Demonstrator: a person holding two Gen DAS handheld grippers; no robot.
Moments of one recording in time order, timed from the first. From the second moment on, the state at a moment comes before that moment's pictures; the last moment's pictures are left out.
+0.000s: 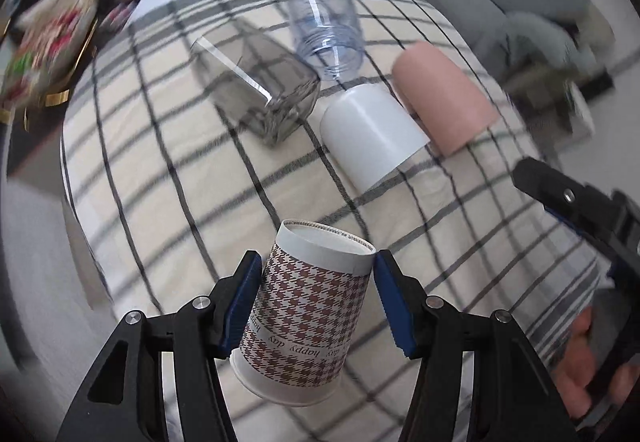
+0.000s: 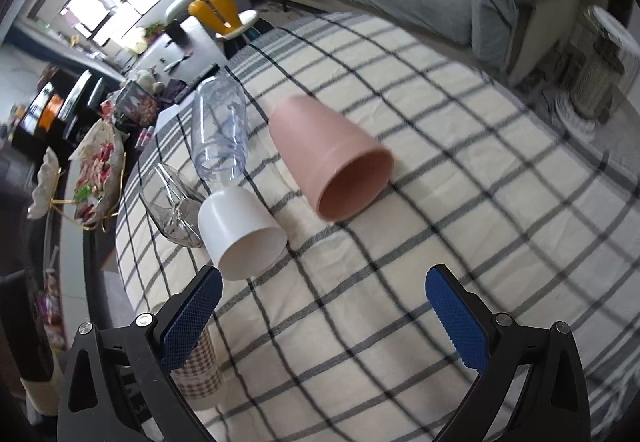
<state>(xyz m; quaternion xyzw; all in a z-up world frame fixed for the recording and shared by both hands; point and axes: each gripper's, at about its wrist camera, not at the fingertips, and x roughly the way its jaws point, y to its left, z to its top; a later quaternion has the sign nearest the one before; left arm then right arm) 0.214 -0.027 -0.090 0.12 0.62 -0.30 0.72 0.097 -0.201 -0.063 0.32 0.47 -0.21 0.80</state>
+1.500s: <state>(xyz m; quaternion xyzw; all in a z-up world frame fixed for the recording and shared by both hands) 0.170 -0.153 -0.137 -0.07 0.69 -0.25 0.67 0.028 -0.333 -0.042 0.25 0.42 -0.24 0.84</state>
